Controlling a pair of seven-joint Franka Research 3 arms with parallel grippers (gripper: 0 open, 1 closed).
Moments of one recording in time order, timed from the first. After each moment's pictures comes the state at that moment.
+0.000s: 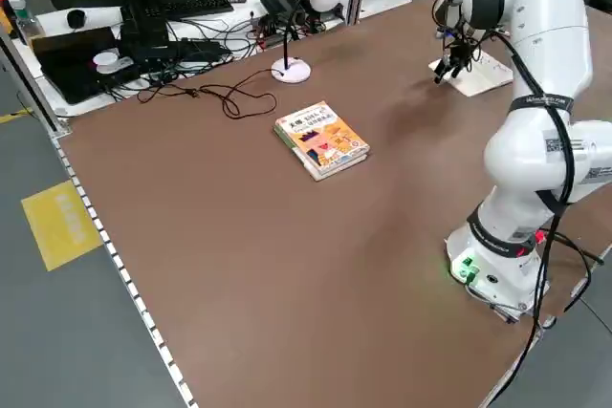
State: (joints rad) left arm -0.52 0.90 -0.42 -1.50 0.61 2.35 -1.10; right arm -0.13 0.25 0.07 -1.76 -0.06 2.03 -0.27
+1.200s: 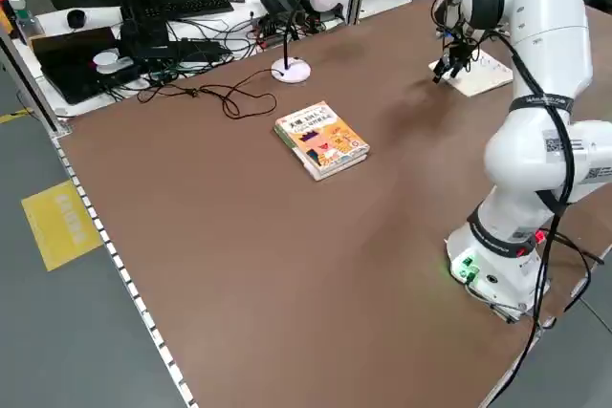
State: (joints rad) left arm -0.52 0.90 -0.41 -1.50 0.61 2.35 -1.08; right arm -0.25 0.36 0.19 -2.12 -0.06 2.56 -0.37
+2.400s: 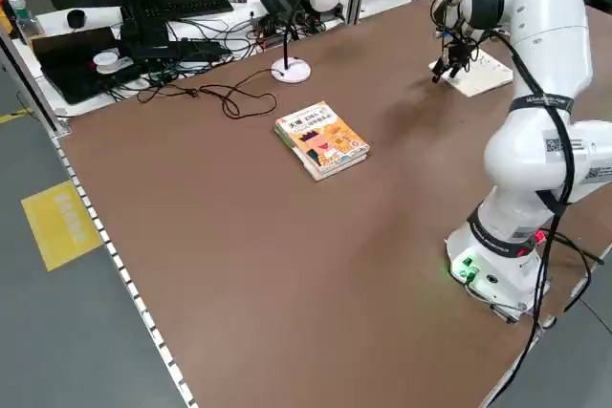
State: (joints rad) left arm -0.52 0.90 -0.41 -1.50 0.61 2.35 -1.07; right arm -0.29 0.38 0.20 -2.30 -0.04 2.78 -0.48
